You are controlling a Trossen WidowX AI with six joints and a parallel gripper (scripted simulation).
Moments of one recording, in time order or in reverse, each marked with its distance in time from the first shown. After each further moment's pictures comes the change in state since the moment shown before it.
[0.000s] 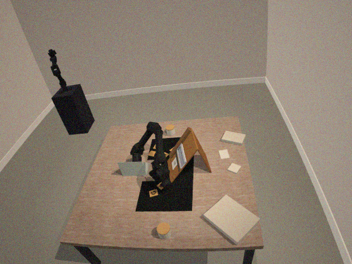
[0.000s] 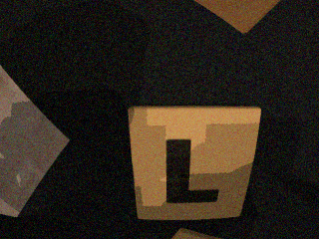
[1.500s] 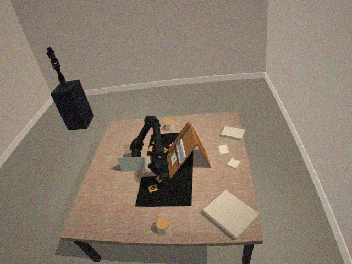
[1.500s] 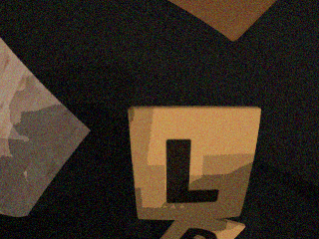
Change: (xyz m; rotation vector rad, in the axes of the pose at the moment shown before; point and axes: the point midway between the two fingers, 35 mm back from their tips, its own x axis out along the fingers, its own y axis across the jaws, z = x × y) arm -0.023 0.003 0.002 0.011 -0.002 -0.005
